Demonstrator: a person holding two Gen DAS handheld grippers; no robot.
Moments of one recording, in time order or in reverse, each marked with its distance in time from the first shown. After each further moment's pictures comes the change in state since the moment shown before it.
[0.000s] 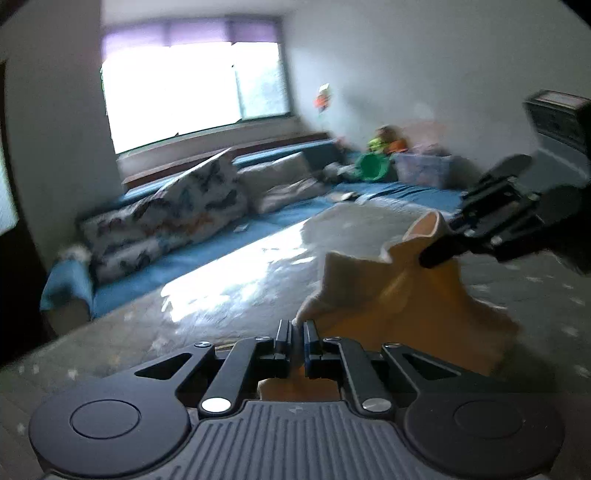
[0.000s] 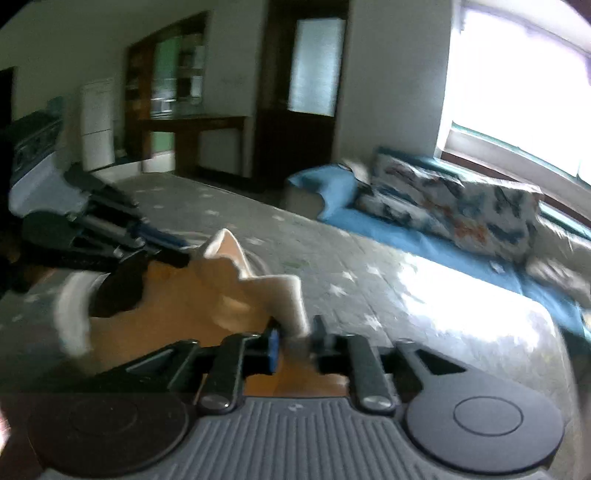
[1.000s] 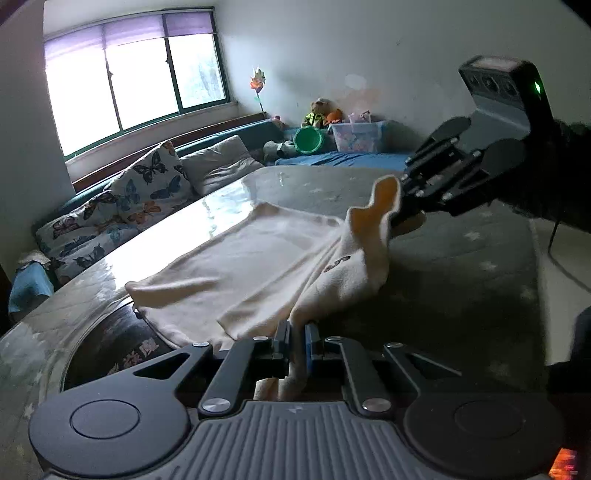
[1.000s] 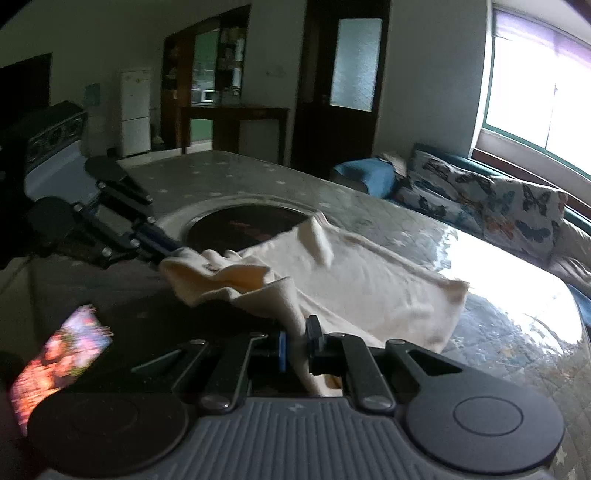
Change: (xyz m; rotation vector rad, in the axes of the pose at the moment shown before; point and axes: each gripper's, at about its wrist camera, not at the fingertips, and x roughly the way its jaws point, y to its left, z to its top) left arm -0.108 -0.051 -0.076 0.150 0.028 -0.198; right arm -0.108 0.076 -0.077 -0.091 0.007 0.117
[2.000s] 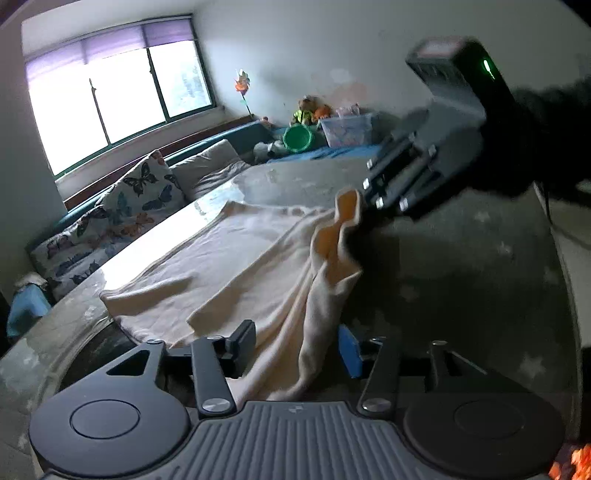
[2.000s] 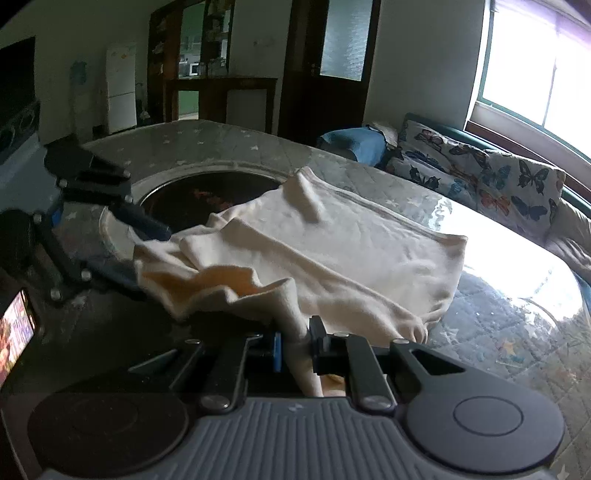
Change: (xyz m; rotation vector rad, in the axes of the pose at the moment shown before) left arm 0.056 -0.007 -0.005 0.115 0.012 0.030; right arm 0.063 -0.044 -0.004 0.023 0.101 -0.031
